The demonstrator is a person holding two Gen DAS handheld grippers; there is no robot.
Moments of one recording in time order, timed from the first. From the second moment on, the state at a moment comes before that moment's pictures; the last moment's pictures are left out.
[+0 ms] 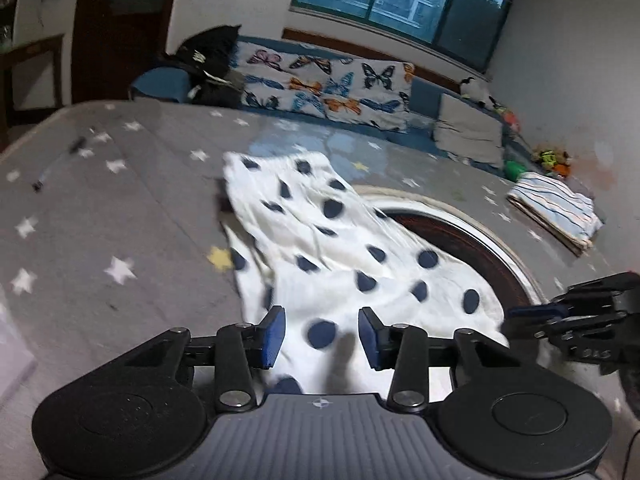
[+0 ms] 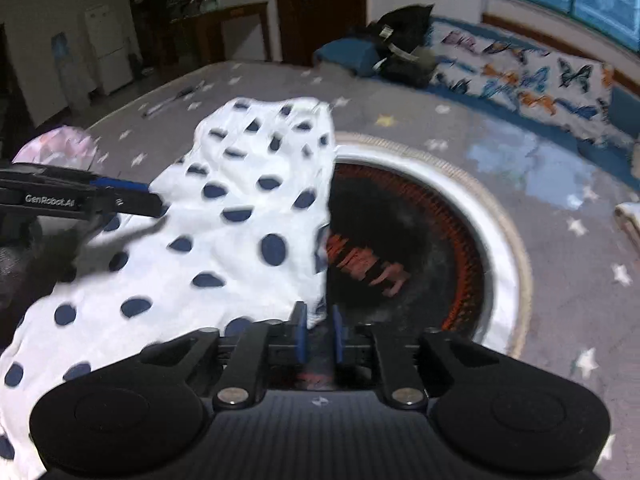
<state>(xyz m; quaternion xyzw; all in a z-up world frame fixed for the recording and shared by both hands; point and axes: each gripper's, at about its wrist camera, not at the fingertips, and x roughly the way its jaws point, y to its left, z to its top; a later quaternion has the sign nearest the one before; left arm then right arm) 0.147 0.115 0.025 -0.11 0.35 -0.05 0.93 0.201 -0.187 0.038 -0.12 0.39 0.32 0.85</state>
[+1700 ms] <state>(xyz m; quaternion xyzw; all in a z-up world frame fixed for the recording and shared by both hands) 0.318 0.060 0.000 0.19 0.32 -0.04 0.93 0.161 -0.146 0.004 -0.14 0.32 0.43 0.83</state>
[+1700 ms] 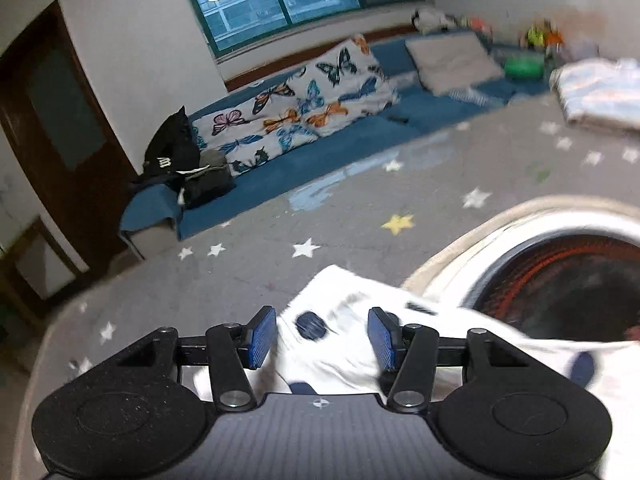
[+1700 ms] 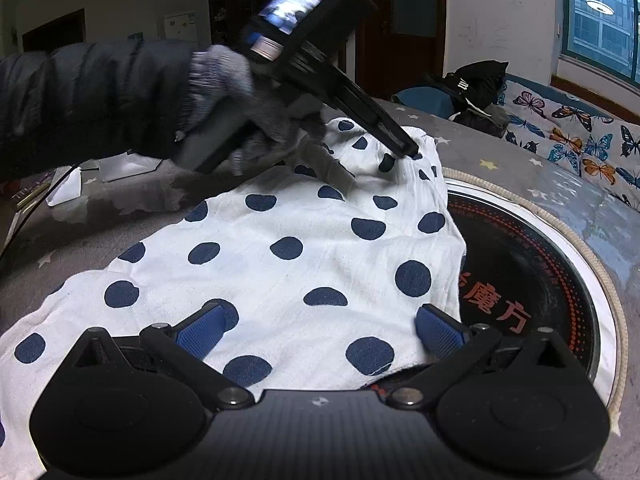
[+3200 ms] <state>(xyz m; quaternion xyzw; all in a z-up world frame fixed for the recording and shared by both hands) 0.344 0.105 0.005 0.08 0.33 -0.02 0.94 0.158 -0.146 0.005 -0.14 0.32 0.43 0.83</state>
